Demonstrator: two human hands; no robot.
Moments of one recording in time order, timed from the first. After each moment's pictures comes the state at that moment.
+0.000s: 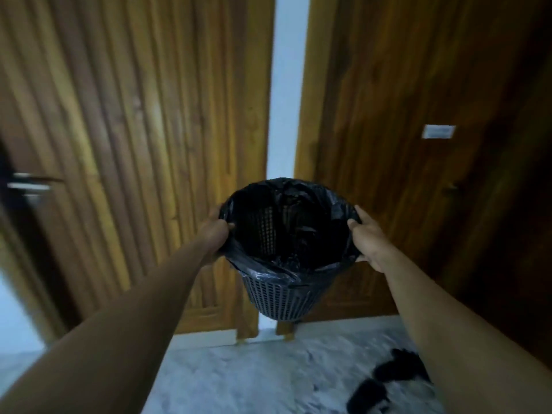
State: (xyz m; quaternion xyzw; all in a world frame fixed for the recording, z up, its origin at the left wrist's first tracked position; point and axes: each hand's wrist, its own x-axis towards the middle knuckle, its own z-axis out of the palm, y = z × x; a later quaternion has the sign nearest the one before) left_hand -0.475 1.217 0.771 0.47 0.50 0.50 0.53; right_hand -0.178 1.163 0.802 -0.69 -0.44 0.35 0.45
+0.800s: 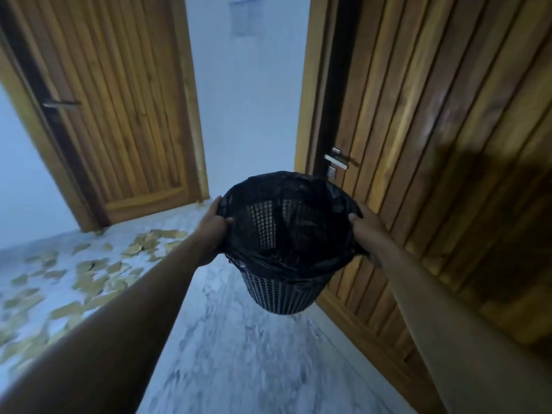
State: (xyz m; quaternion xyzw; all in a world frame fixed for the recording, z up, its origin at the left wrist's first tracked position) left_hand -0.925 1.112 0.718 0.12 0.67 0.70 0.23; right_hand -0.739 1.356 0.747 -0.34 -0.73 0.56 0.19
